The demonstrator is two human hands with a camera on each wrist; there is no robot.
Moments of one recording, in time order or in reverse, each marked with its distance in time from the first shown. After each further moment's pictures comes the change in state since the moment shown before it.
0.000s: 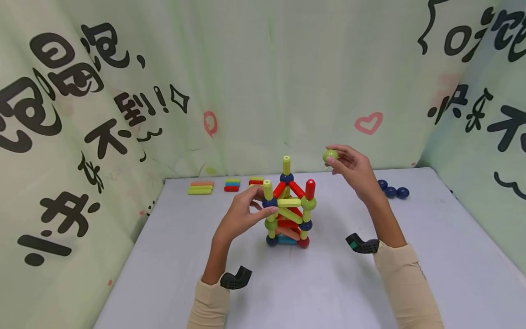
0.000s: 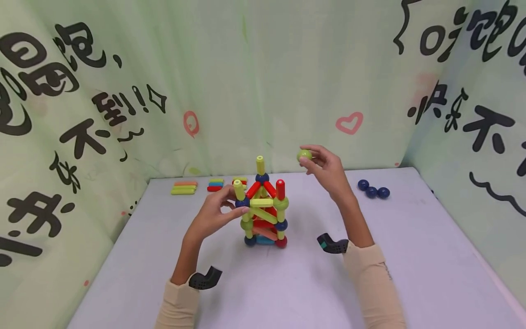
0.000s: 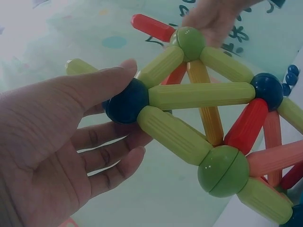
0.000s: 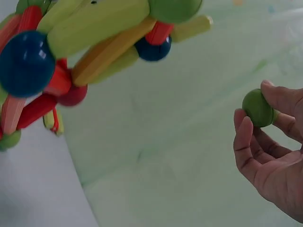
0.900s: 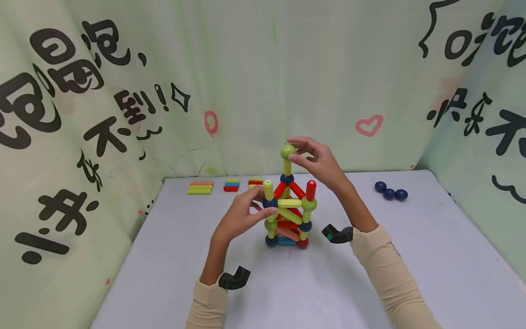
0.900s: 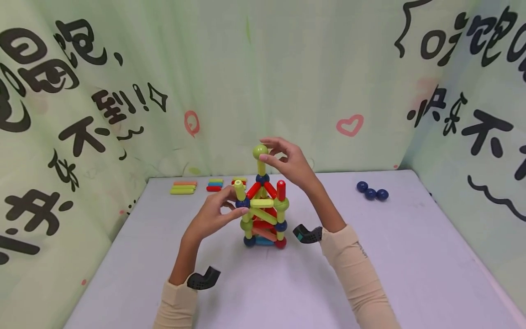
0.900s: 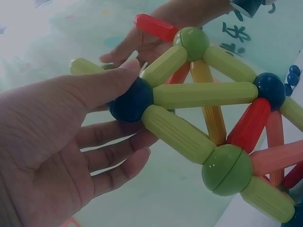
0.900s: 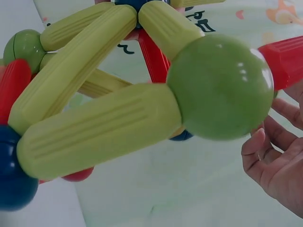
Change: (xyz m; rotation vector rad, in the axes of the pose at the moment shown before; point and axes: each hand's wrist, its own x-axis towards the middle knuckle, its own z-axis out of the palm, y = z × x) left_hand -0.001 0.000 -0.003 0.008 -0.044 0.027; right_hand 0.033 -0.033 0.057 -0.052 -0.193 -0.148
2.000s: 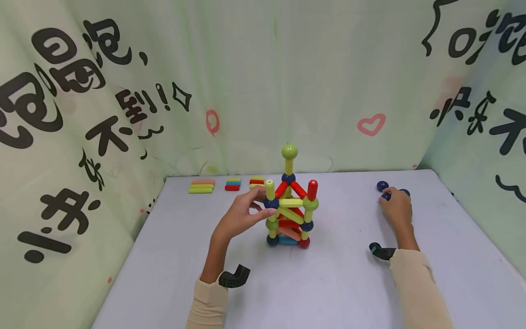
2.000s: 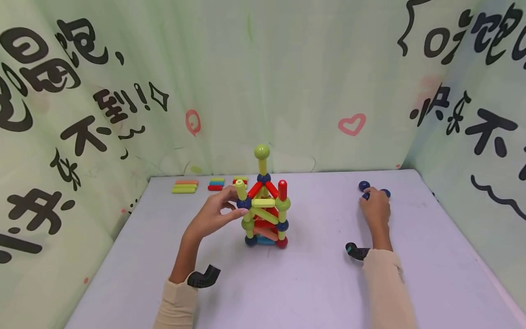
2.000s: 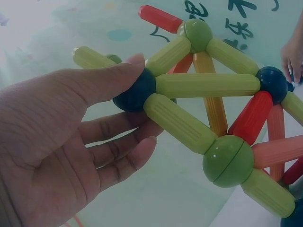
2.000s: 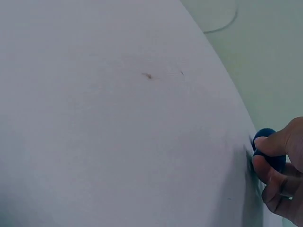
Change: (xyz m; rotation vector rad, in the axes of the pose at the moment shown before) left_hand -0.001 -0.004 -0.001 -0.045 -0.043 -0.056; right_hand -0.129 0.187 -0.113 -0.653 0.309 0.723
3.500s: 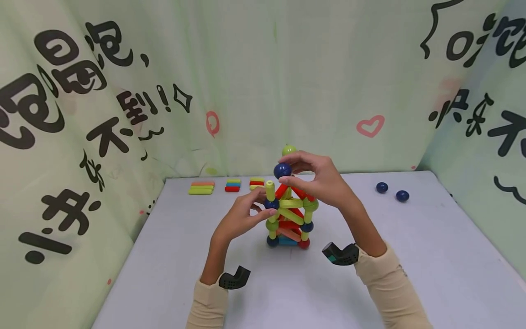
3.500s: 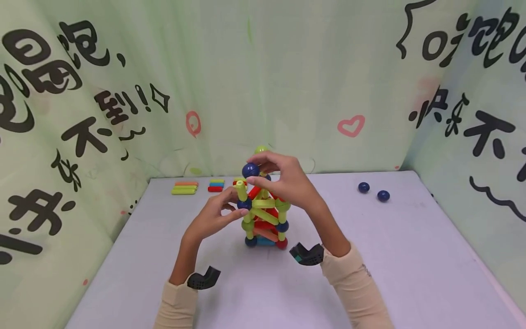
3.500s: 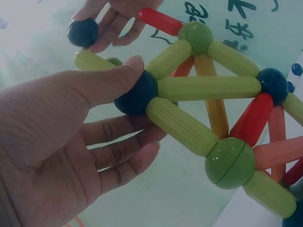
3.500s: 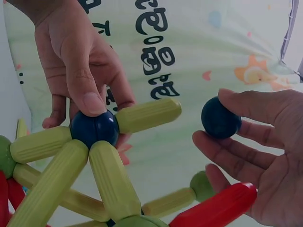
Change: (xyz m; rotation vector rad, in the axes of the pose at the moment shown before) left_hand -0.002 -0.001 -0.002 0.014 -0.021 0.026; right_hand -0.123 -0.265 -0.065 0.489 -0.314 -0.876
